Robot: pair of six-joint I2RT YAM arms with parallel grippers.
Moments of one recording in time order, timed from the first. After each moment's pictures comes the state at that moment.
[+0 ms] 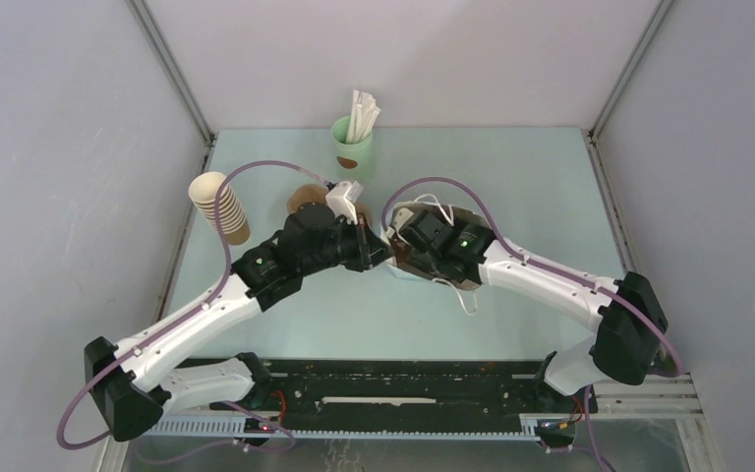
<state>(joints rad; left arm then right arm) -0.83 1.07 0.98 -0.32 0.08 -0.65 0.91 1.48 1.18 -0.72 0.59 -0.33</state>
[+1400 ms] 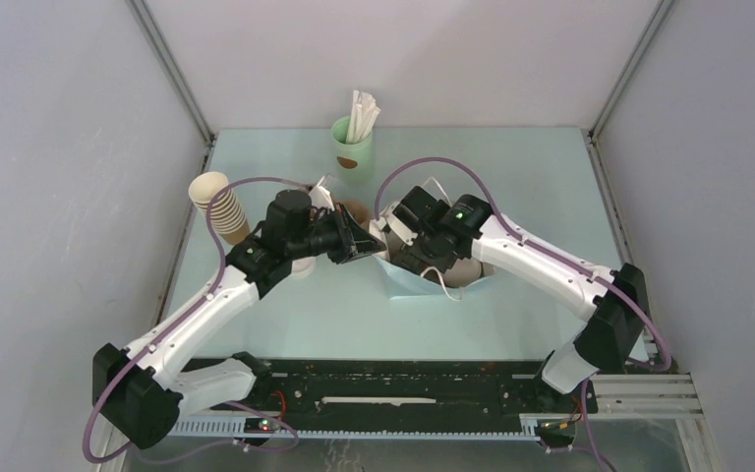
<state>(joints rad) -0.57 1.09 0.90 -0.26 0.45 -0.96 0.89 1.59 1.49 -1.10 0.23 -0.21</state>
